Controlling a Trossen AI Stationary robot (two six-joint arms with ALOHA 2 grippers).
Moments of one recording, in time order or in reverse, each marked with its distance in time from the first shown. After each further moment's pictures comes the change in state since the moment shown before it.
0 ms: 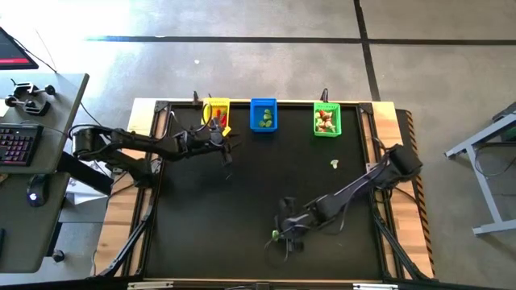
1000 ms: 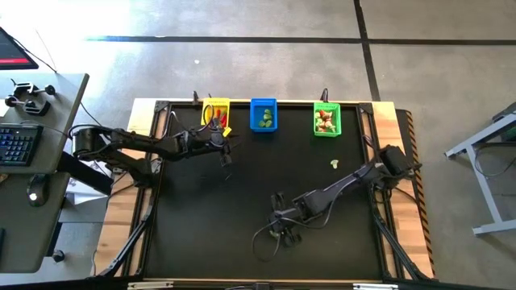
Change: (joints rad) left arm 0.000 0.000 0.000 -0.038 -0.002 0.052; right arm -0.084 0.092 0.113 -0.109 -0.066 -0.341
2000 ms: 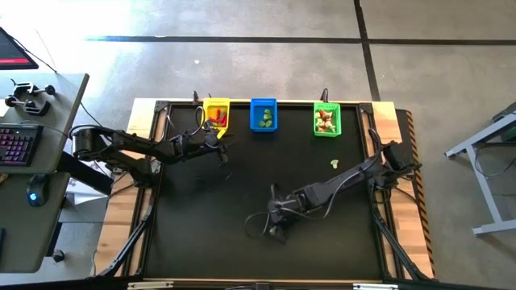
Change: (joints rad) left arm 0.011 0.000 -0.116 0.174 -0.051 -0.072; right arm -0.050 -0.048 -0.002 -0.003 -0.220 0.844
